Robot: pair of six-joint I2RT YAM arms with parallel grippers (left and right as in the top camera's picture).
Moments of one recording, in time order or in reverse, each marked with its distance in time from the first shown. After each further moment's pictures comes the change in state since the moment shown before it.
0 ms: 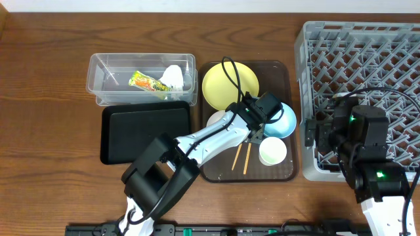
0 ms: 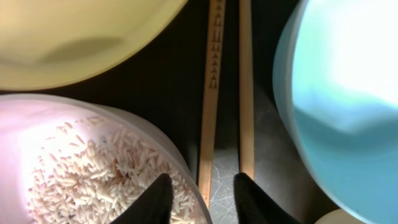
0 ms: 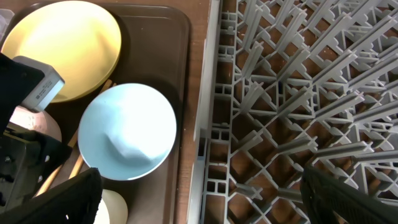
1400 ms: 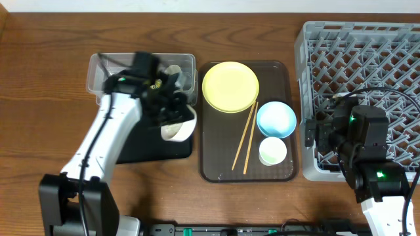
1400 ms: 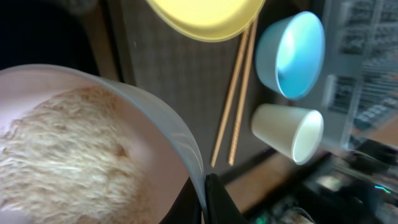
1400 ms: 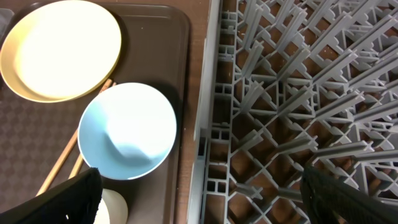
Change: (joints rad) left arm 0.717 -0.412 -0.179 -0.291 0.793 0.400; right arm 0.000 0.000 0.000 -0.002 0.000 0.000
